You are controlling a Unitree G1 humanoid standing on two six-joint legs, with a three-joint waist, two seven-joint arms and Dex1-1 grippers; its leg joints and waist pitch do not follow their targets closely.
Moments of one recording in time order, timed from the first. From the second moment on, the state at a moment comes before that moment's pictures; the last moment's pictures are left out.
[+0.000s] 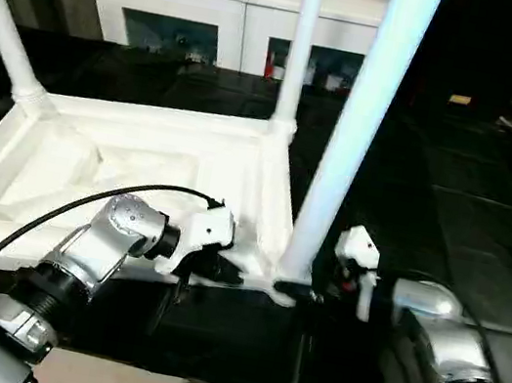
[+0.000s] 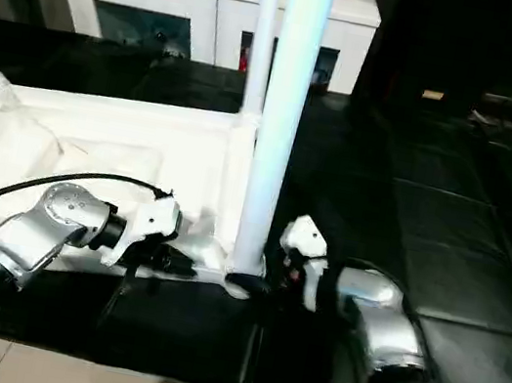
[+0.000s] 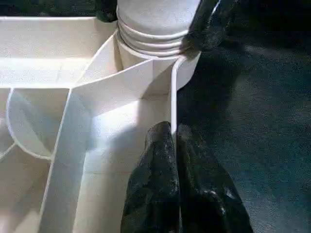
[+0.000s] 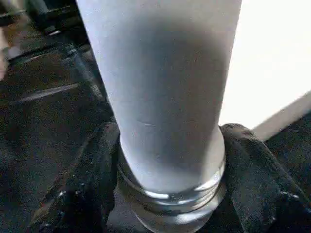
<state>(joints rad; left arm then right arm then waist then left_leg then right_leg) -0.57 0.37 -0.35 0.51 0.04 0.17 -1.10 -0.42 -0.29 0.15 0.54 0.17 0.08 0.94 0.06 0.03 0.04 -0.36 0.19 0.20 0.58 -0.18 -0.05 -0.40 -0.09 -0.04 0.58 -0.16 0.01</state>
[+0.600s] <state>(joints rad) -0.71 0.14 -0.33 0.77 0.10 0.17 -0.69 -0.50 -0.07 0.02 0.66 0.07 0.07 0.26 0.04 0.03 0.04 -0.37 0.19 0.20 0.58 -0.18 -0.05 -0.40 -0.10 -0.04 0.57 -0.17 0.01</state>
